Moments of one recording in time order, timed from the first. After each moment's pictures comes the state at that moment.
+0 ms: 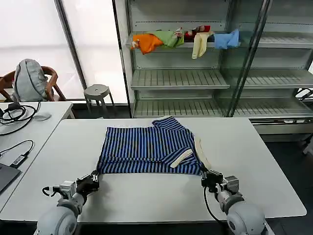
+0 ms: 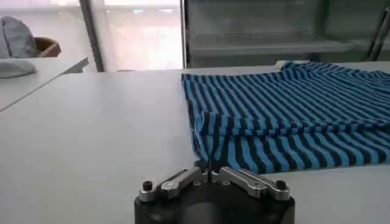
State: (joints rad) left arm 1.42 -1.11 -0.55 -2.04 -0.48 0.56 -0.12; right arm -1.37 1.06 0.39 2.12 0.45 -0.57 0.09
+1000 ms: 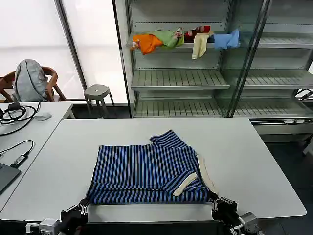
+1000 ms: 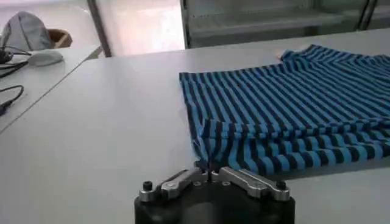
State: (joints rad) left arm 1.84 -1.09 -0.69 -2.34 -0.43 0.57 -0.15; right arm -1.73 1.01 0.53 2.36 0.31 -0.50 0.04
